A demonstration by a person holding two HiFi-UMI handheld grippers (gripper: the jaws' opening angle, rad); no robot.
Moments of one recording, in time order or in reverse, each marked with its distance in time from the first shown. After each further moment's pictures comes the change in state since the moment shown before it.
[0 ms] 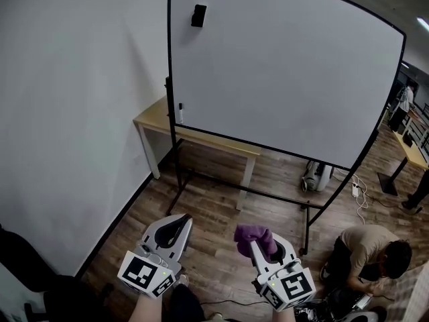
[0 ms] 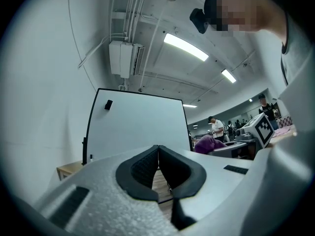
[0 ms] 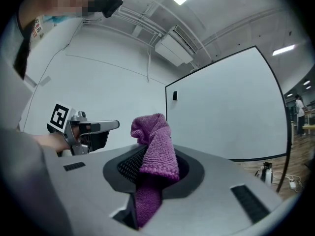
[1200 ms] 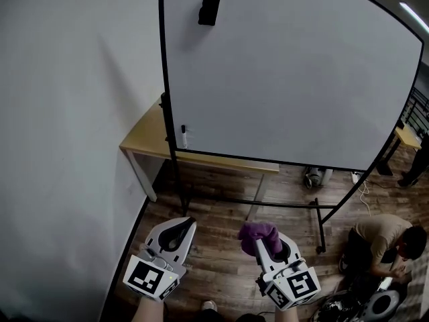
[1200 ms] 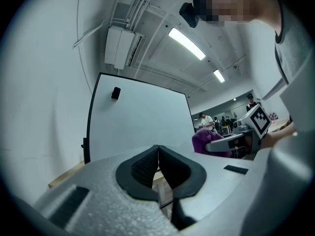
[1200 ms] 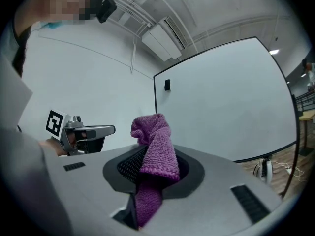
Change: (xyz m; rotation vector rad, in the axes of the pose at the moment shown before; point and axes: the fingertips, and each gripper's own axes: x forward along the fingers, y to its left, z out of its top) left arm 0.100 0.264 -0.042 0.038 0.044 -0.197; right arm 0.268 0.003 -0.001 0.069 -0.003 -0.215
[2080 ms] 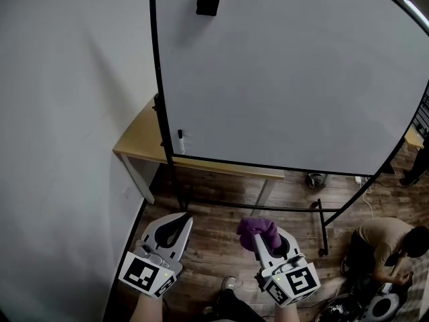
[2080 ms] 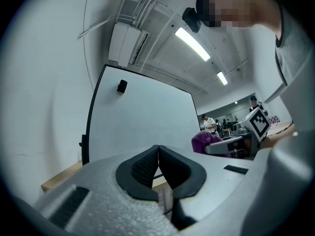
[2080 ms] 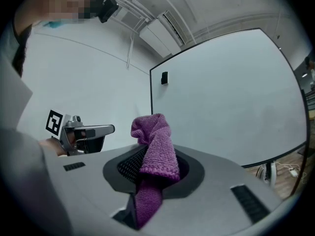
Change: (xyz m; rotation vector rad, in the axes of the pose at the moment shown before) left arm 0.061 0.067 -0.025 -0.035 -0.016 -0.006; right arm 0.086 -0.037 -0.008 -0.006 0.011 -0.005
